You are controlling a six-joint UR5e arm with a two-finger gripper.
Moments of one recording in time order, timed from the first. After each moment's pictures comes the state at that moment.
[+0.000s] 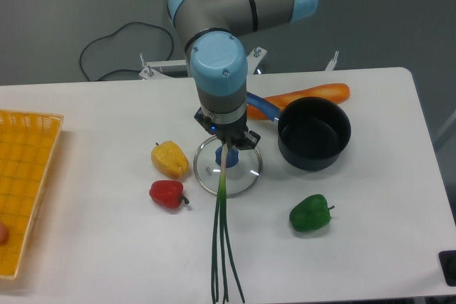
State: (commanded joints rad) arm 2.38 -1.85 -1.50 -1.42 1.62 0.87
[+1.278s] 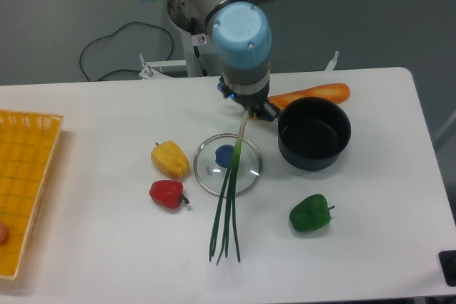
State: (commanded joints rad) arm 2.49 -1.74 -1.51 -1.65 1.79 1.27
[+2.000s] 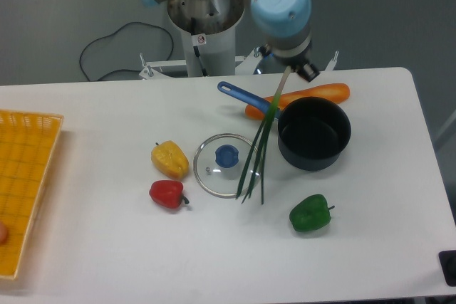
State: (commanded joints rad) arm 2.67 -1.62 -1.54 -1.70 1.95 1.54
